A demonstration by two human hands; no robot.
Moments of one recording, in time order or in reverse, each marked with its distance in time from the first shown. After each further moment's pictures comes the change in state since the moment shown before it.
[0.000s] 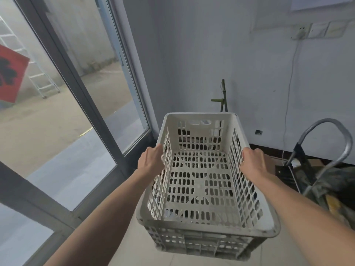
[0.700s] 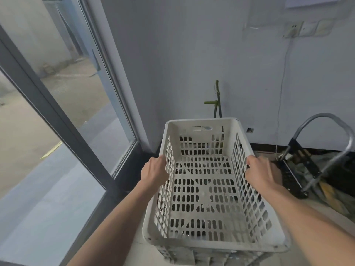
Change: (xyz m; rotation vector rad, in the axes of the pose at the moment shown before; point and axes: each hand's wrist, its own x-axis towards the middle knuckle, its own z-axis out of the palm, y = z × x) left_hand 0.192 -0.129 0.023 -0.029 -0.137 0.204; right_hand 0.059 -0.162 0.056 -0.148 0.003 0.201
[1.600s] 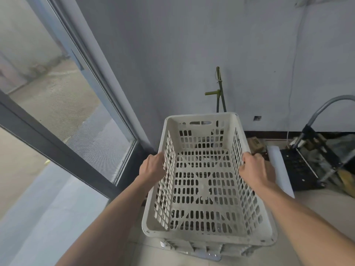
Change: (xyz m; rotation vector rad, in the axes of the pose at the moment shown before) left_hand 0.138 -0.007 0.025 0.084 -0.114 0.013; right_hand 0.113 -0.033 0.072 0.226 -0.003 0.068
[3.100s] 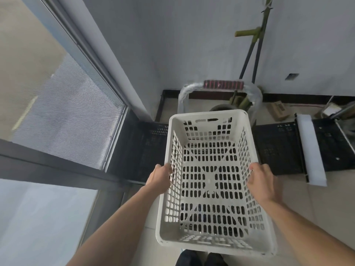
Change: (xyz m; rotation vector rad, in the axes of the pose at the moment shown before) left_hand 0.211 -0.150 0.247 -0.189 -0.469 -0.075; right_hand 0.095 -0.056 0.290 -0.043 -0.256 0.135
